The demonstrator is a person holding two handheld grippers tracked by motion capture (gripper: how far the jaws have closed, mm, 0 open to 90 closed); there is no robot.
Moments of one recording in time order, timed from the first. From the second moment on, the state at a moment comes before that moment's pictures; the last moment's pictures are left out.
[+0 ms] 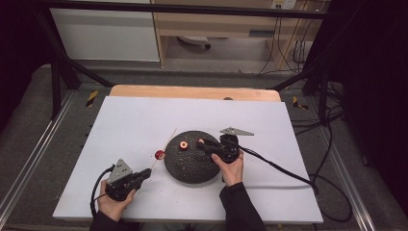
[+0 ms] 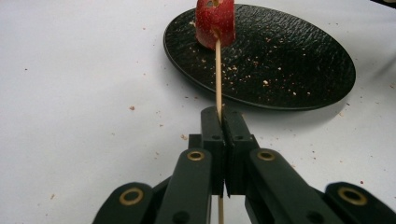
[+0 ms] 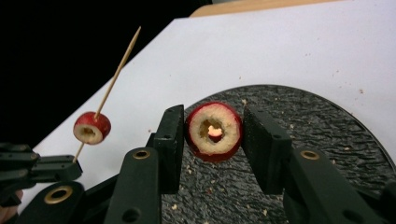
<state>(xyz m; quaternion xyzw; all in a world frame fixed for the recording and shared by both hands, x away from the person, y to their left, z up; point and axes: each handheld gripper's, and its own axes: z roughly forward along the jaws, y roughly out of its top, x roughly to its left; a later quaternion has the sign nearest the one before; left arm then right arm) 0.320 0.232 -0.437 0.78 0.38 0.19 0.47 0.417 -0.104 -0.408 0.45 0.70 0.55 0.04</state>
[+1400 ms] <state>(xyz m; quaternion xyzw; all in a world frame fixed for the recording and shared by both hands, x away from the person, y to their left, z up) 0.311 0.210 -0.435 0.78 0.37 0.18 0.48 0.413 -0.103 -0.397 0.46 0.55 0.69 0.07</state>
